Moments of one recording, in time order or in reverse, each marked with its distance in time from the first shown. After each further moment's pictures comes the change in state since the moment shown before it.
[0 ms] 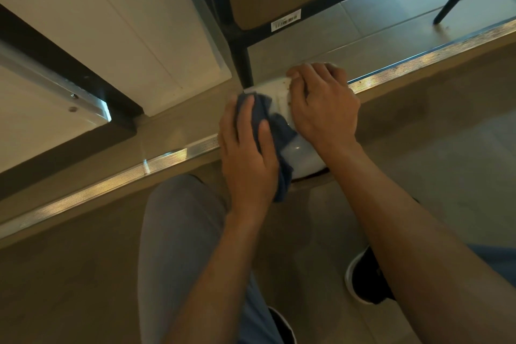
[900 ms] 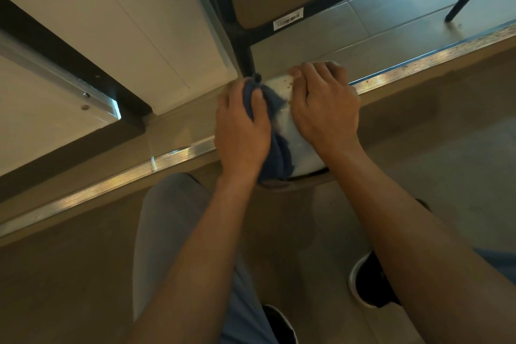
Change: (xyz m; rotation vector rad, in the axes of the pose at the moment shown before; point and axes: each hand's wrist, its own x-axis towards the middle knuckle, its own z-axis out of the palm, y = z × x) left_hand 0.050 0.009 -0.004 0.036 -0.020 -0.094; right_hand -0.002 0.002 0.001 -0.007 -0.032 -0.014
